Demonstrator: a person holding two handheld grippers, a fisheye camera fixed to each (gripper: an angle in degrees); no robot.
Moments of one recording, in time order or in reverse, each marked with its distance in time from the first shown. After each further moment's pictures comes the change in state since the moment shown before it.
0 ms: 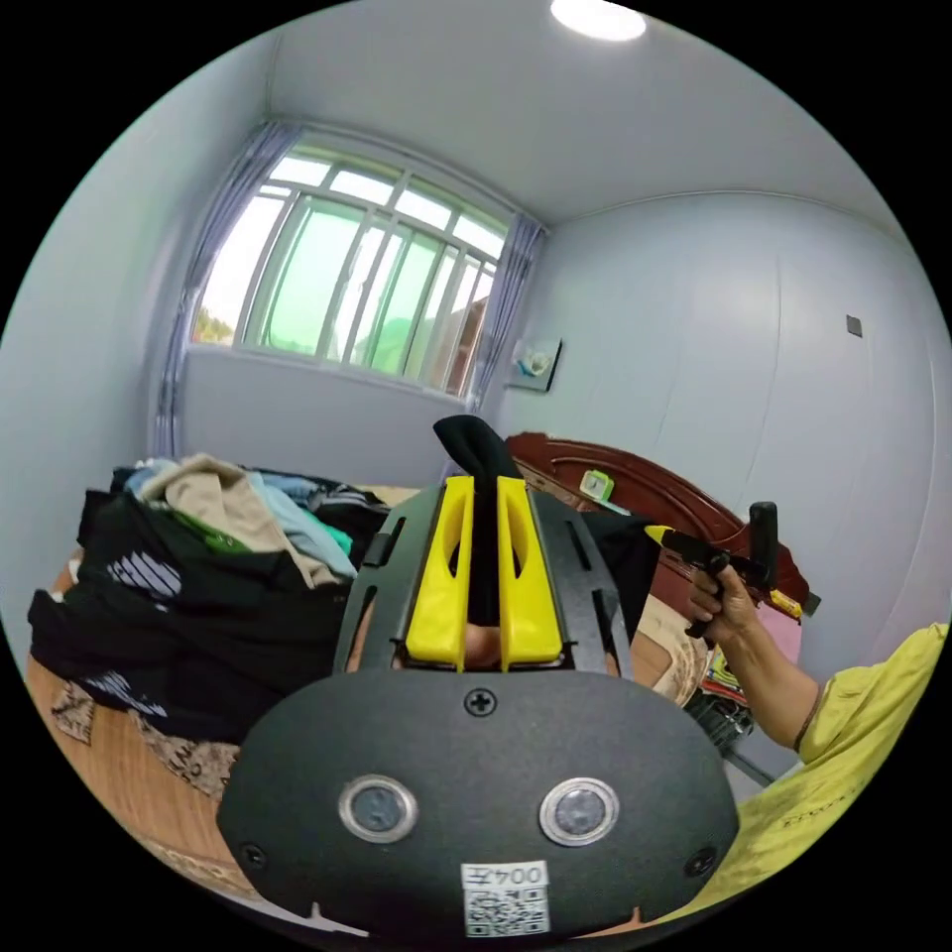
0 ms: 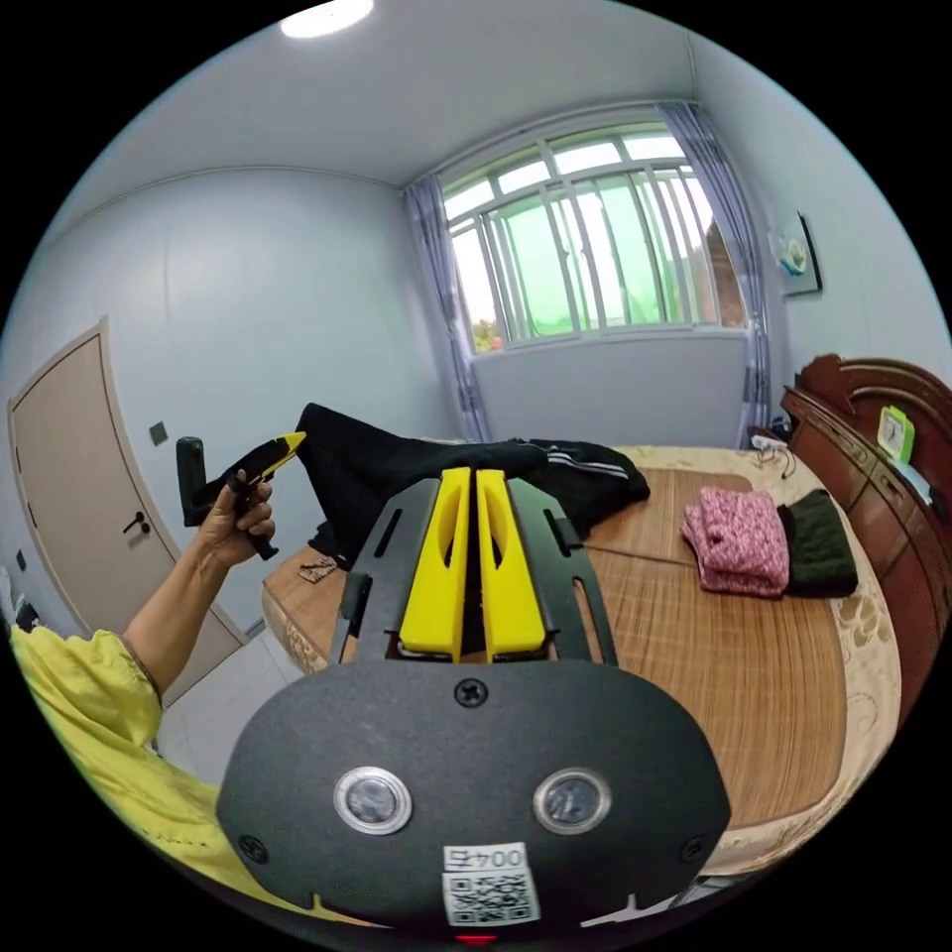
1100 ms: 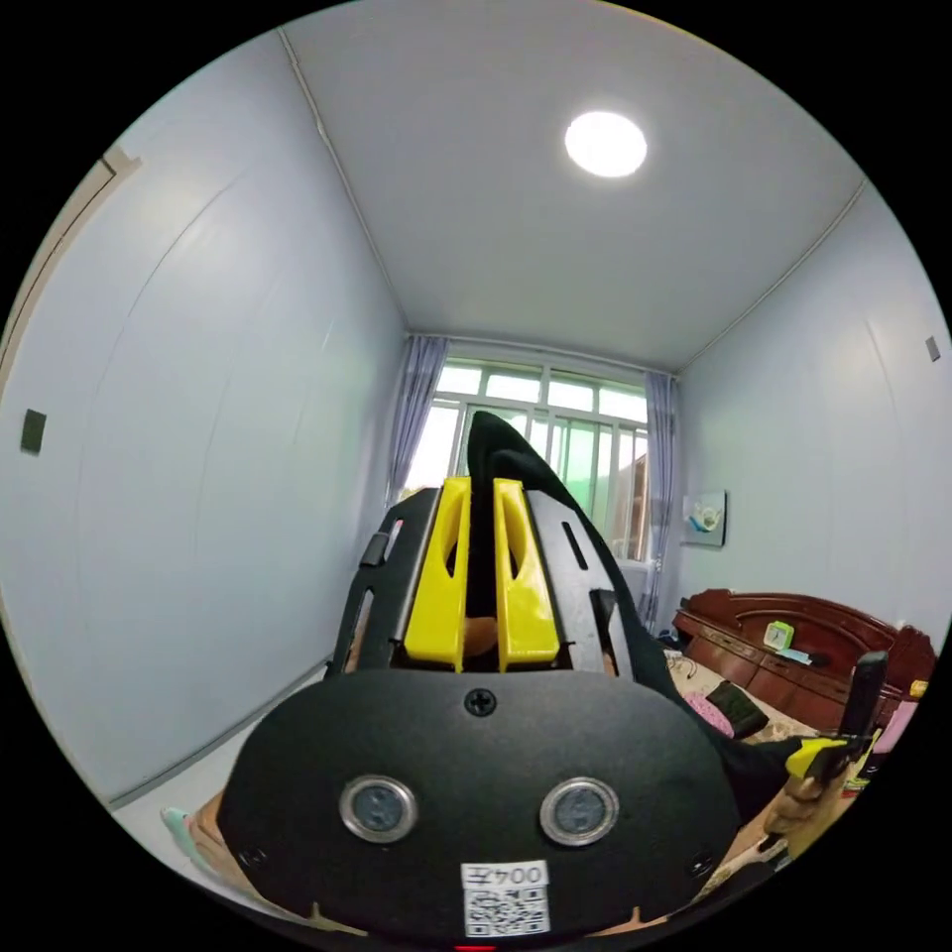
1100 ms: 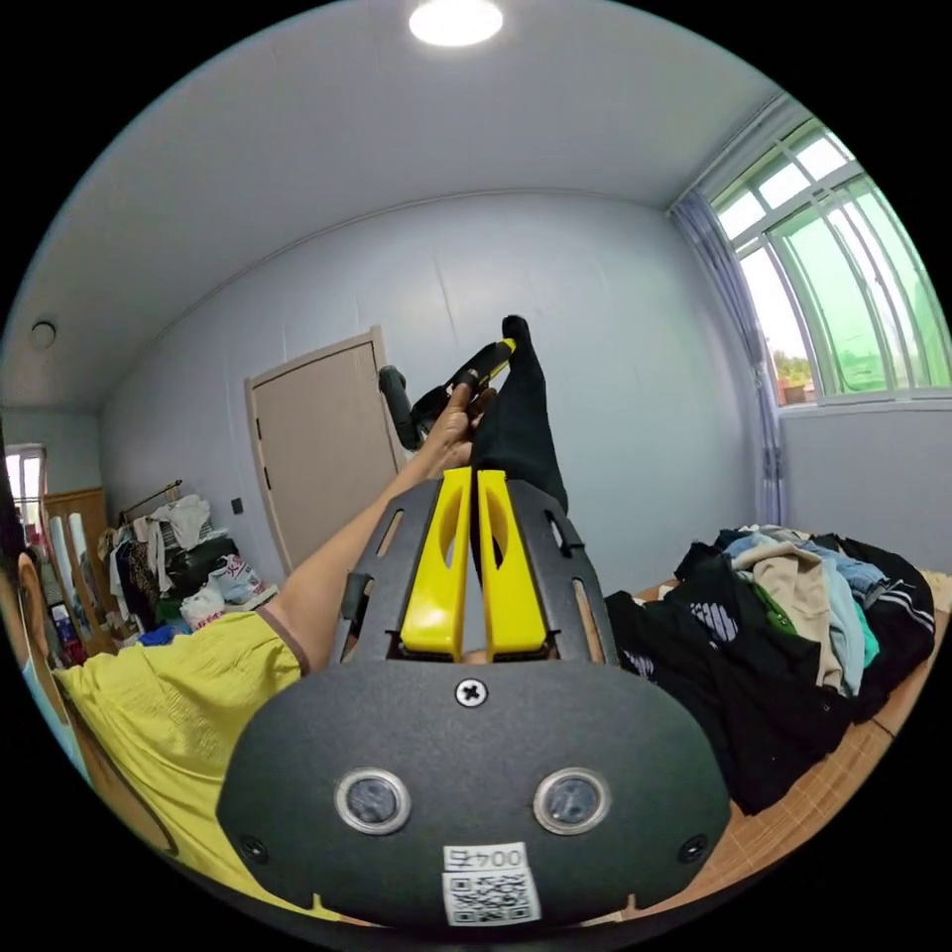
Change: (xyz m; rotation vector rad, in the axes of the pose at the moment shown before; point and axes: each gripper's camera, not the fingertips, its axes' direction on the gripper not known) left arm -0.090 -0.212 -0.406 0.427 -0.550 0.076; right arm -0.285 -0.071 0.038 0.097 -0.827 -0.191
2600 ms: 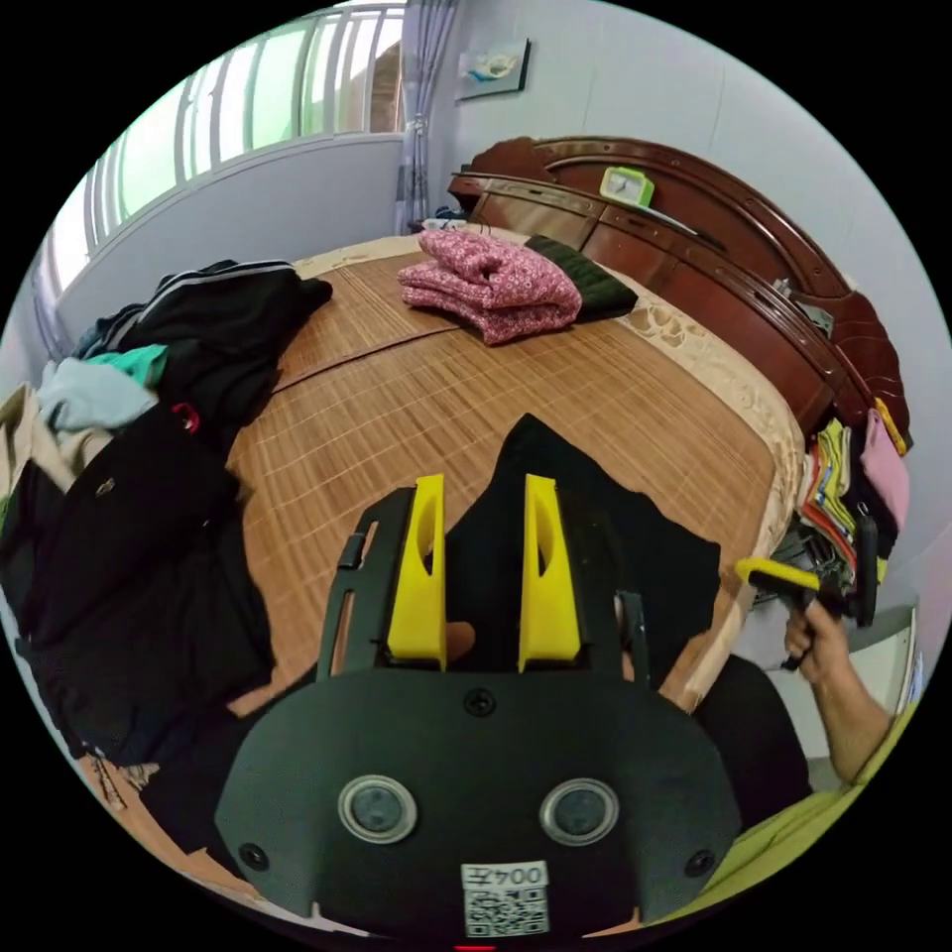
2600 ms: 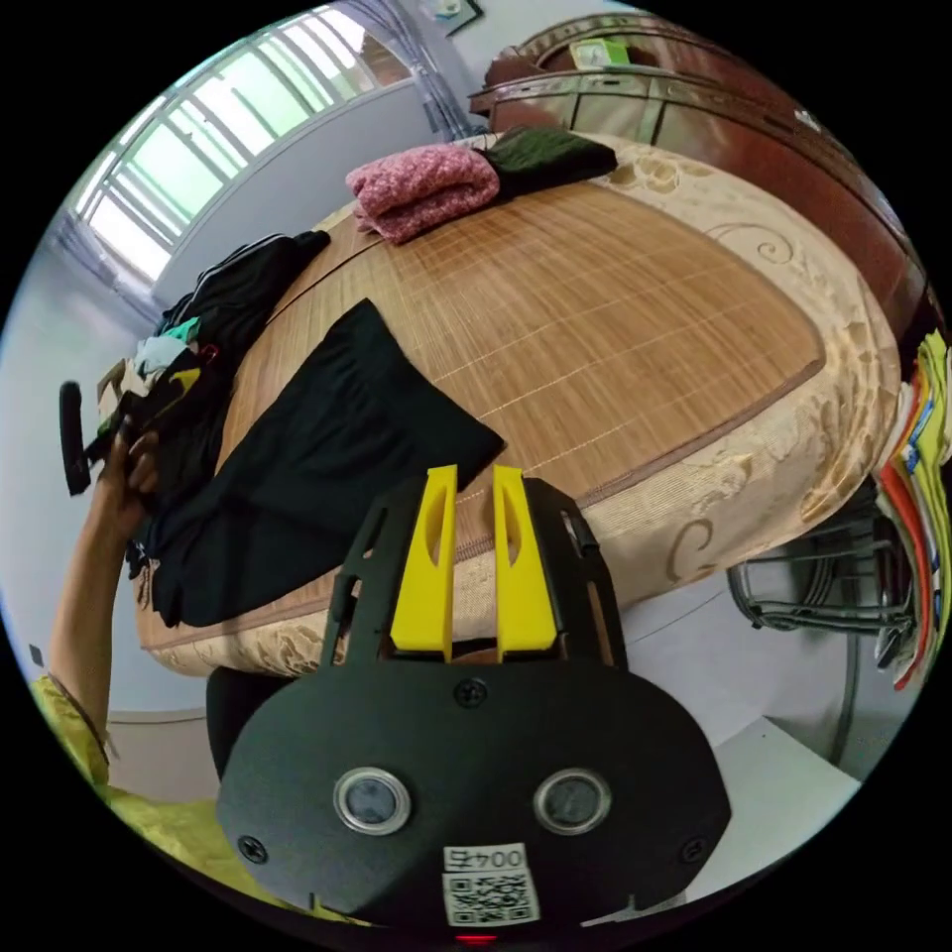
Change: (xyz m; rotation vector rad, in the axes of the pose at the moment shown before) left arm 0.836 0.664 0.378 -1.106 0.587 0.319; right arm 0.244 0.648 -0.432 -0.345 1.311 1.082
